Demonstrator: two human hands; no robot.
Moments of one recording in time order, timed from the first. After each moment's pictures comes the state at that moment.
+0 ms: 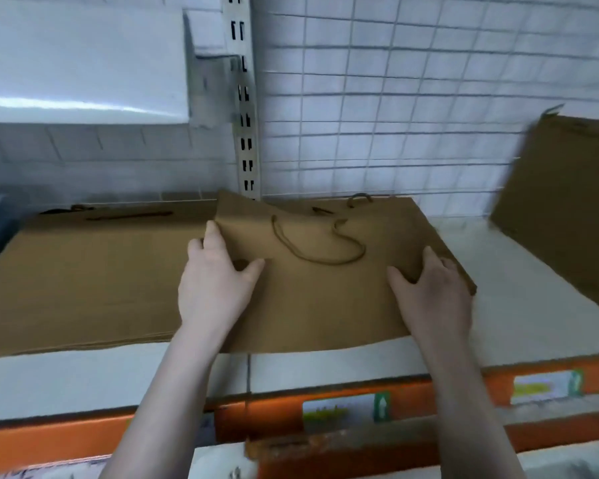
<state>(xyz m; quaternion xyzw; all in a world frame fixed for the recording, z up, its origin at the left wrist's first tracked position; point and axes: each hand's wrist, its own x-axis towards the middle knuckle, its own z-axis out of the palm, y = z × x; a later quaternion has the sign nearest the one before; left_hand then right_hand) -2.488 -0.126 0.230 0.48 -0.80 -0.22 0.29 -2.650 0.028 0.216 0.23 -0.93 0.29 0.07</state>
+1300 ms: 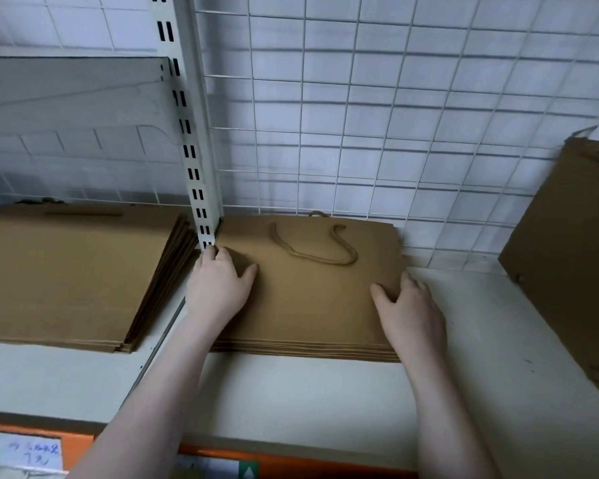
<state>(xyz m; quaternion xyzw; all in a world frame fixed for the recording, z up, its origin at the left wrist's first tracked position) -2.619 -0.126 0.191 0.57 -0.78 -0.14 0.21 -2.793 0.027 0.194 0.31 -0.91 0.27 -0.03</state>
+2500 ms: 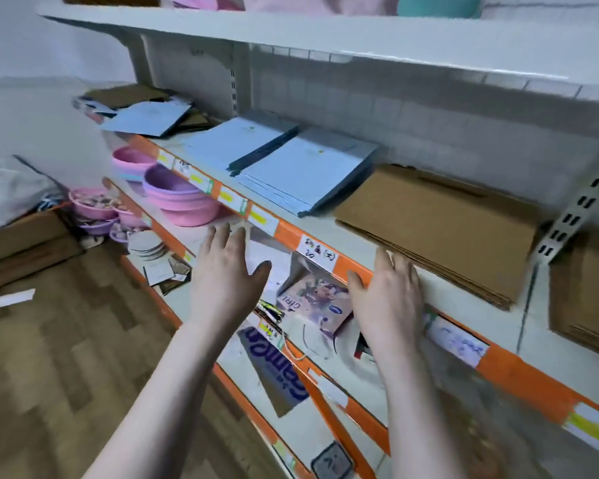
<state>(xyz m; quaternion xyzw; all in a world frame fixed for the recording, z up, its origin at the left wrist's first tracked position) -2.155 -0.039 0.192 0.72 -0.61 -0.02 0.33 -2.337 -0.047 0.188 0.64 -0.73 0.26 0.00</state>
